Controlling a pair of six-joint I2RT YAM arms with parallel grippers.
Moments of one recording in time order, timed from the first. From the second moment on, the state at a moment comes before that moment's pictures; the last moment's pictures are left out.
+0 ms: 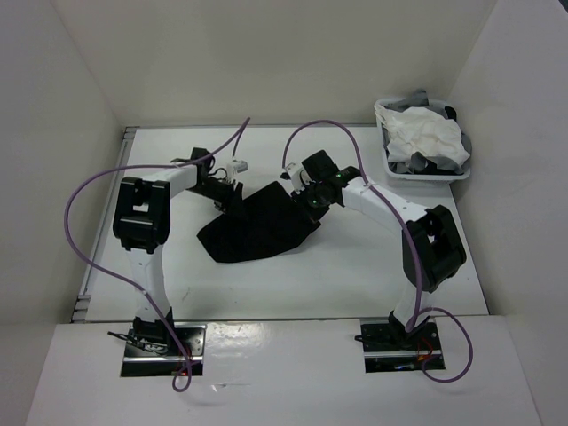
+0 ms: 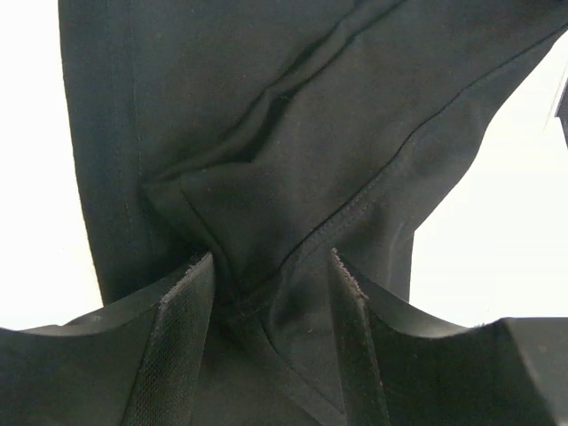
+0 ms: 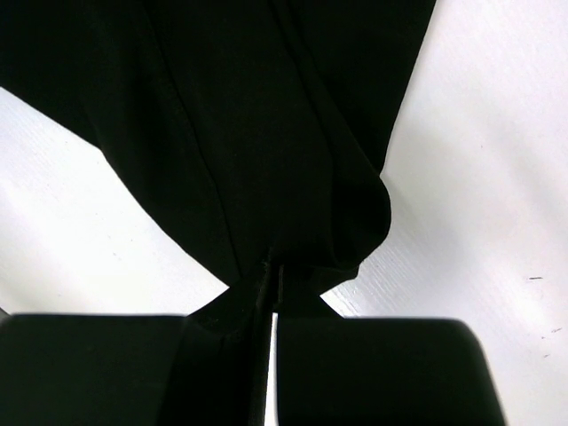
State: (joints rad) left arm -0.11 2.11 1.46 -0.69 0.93 0.46; right arm 0.56 1.73 1.32 -0.64 -0.21 -0.22
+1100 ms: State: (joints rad) left arm -0.12 1.93 1.52 -0.74 0.90 0.40; right arm 0.55 1.56 1.38 -0.68 -0.19 -0.23
